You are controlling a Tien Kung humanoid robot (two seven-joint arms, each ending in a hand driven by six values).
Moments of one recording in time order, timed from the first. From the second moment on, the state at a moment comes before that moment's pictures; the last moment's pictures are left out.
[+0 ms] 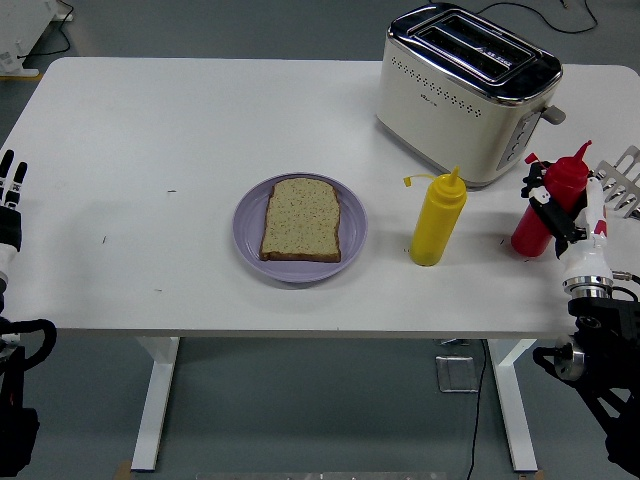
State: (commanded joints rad) left arm -0.14 0.00 -1.86 -1.30 0.58 0.06 -0.09; right arm 0.33 -0.22 0.97 1.02 -0.72 -0.42 0.65
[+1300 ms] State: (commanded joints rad) left arm -0.14 0.00 -1.86 -1.31 0.58 0.05 -0.09; right arm 0.23 -0.24 1.01 1.07 -0.93 -0.44 0.58
